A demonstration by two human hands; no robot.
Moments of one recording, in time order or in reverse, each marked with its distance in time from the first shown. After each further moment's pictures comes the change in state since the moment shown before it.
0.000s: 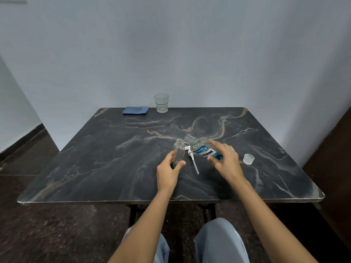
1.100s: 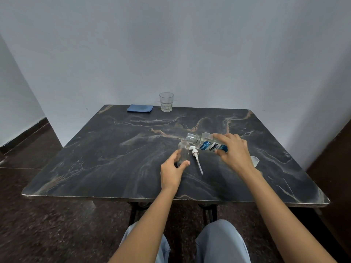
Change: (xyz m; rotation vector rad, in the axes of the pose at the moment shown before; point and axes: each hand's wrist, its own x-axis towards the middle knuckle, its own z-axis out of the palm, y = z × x) left_hand -0.002 0.002 -0.002 -0.047 0.001 -0.018; right_hand 0.021 -0.035 -0.031 -0.315 -0.055 -0.090
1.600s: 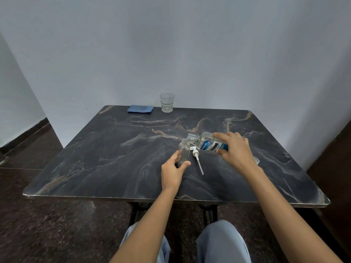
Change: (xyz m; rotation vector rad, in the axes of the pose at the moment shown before) left_hand 0.002 -0.002 0.001 0.021 0.001 -0.015; right_hand 0.004 -0.005 -0.010 -0.072 -0.041 -0.011
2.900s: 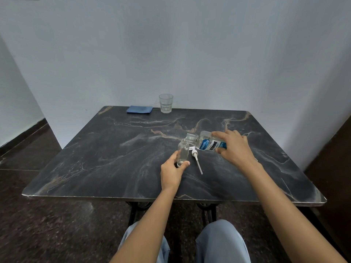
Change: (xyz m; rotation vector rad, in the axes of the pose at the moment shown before) left_hand -0.004 0.006 -0.002 0.030 -0.001 0.003; right_hand 0.004 -0.008 -0.012 -0.077 -0.082 0.032
